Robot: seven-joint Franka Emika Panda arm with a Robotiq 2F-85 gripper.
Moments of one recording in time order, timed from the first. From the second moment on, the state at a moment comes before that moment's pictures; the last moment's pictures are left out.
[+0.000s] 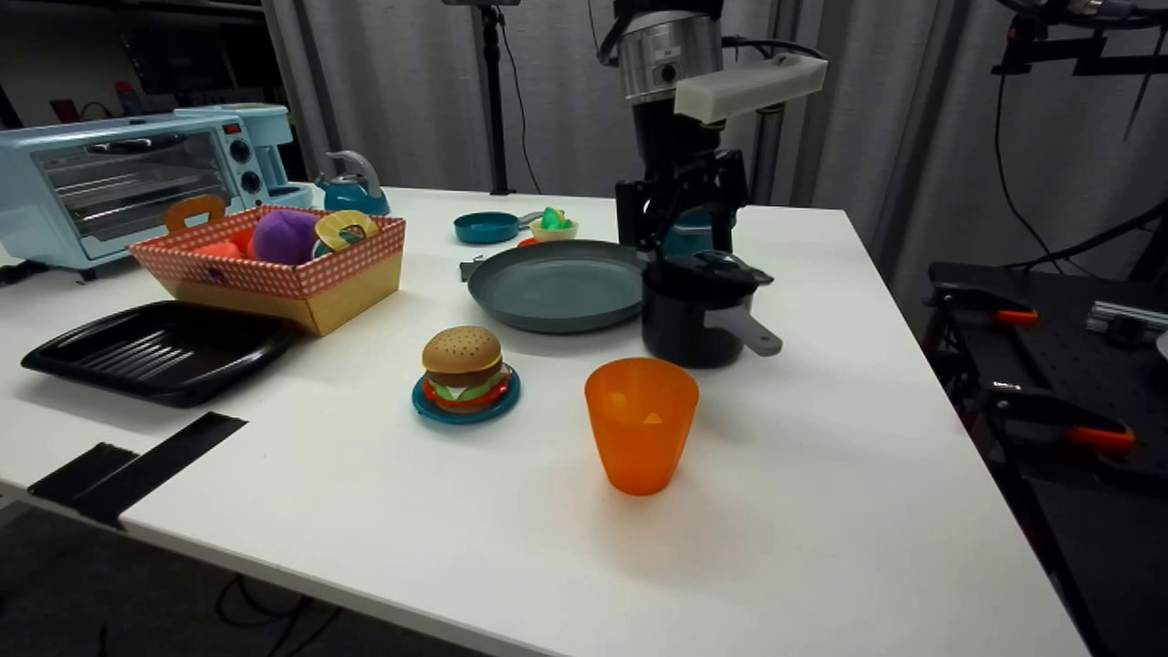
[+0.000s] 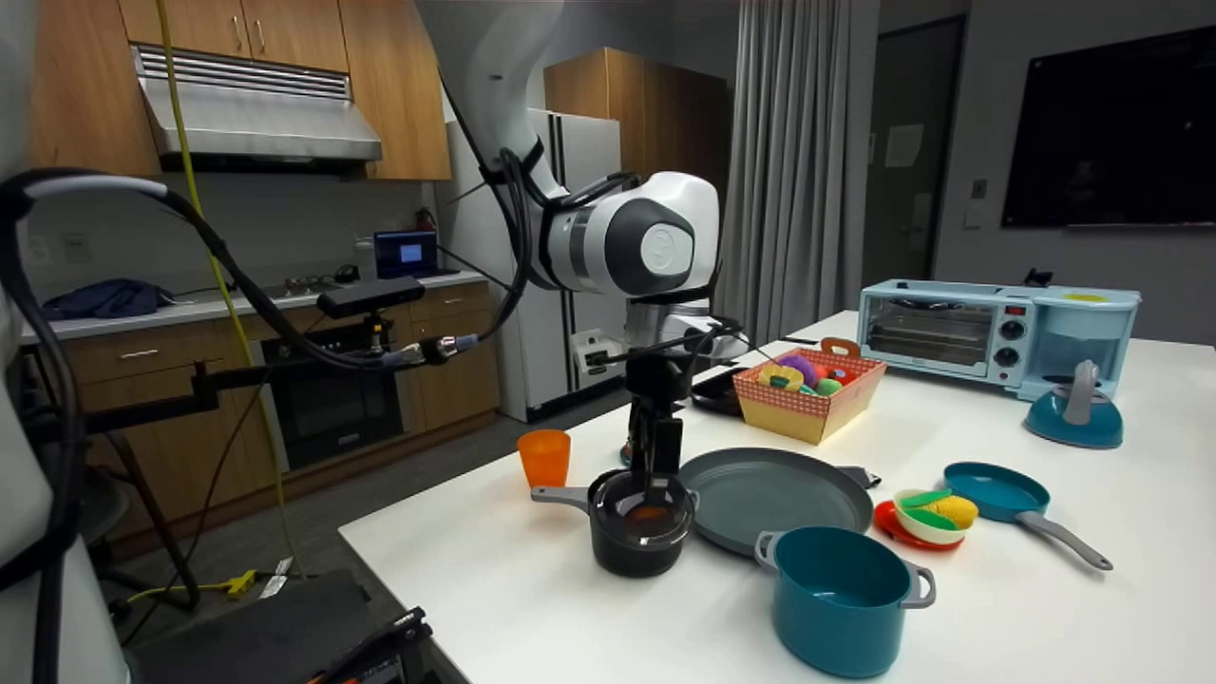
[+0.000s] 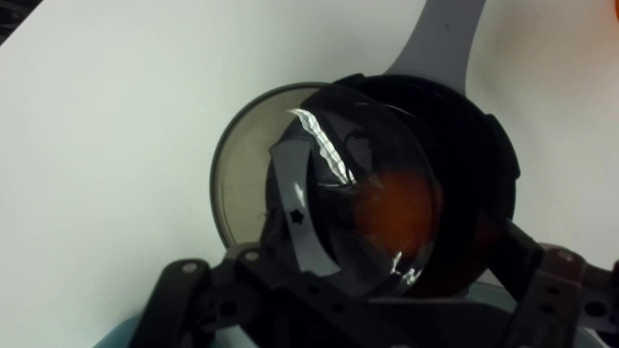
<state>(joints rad) 0.10 0.28 0.02 -2.28 0.02 2.40 0.66</state>
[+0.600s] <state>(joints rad) 0.10 0.28 0.01 -2.25 0.02 2.39 0.66</state>
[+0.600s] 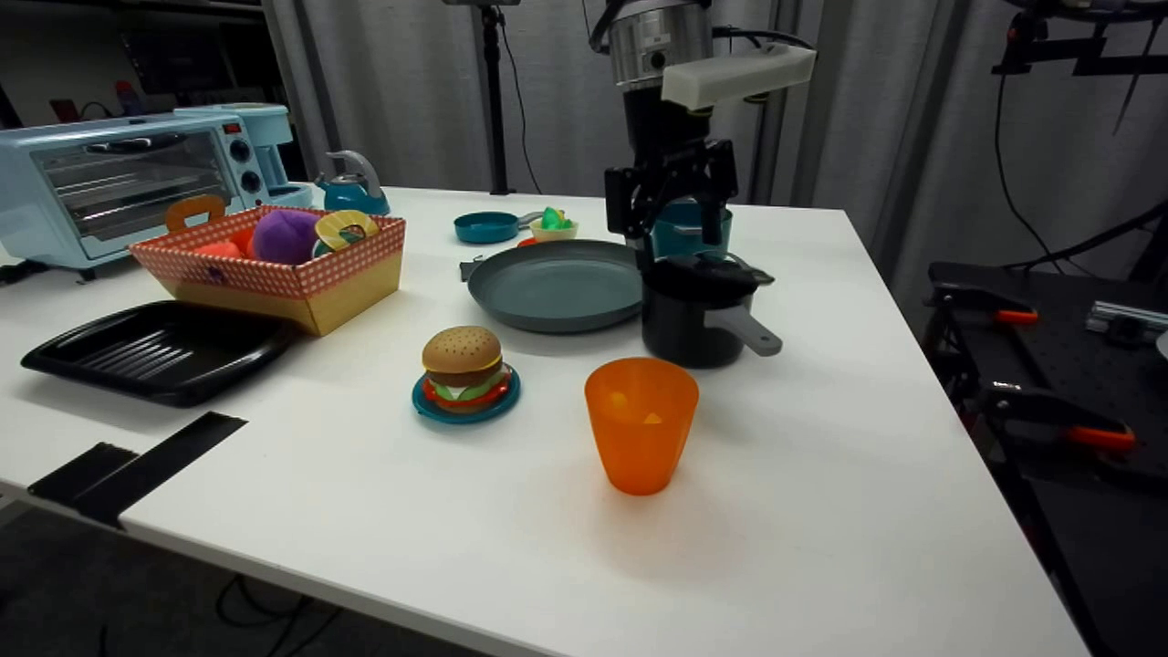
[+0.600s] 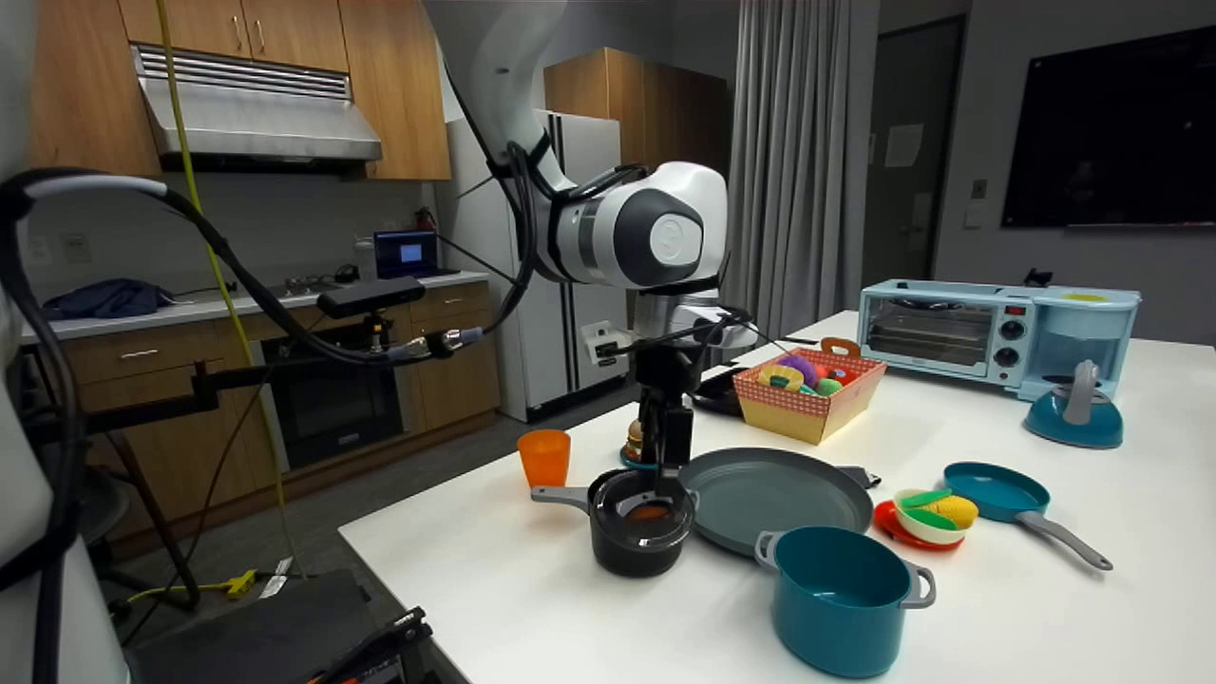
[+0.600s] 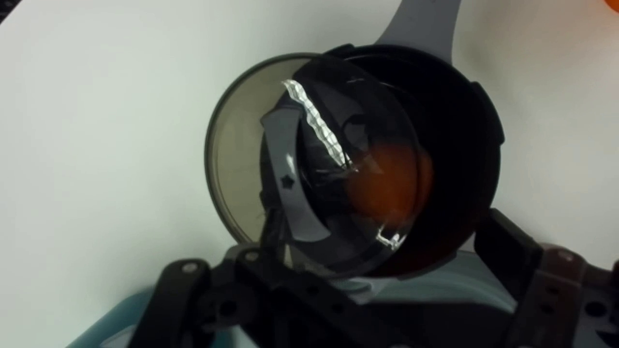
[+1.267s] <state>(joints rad) 0.10 0.28 0.00 -2.24 0.02 2.37 0.66</state>
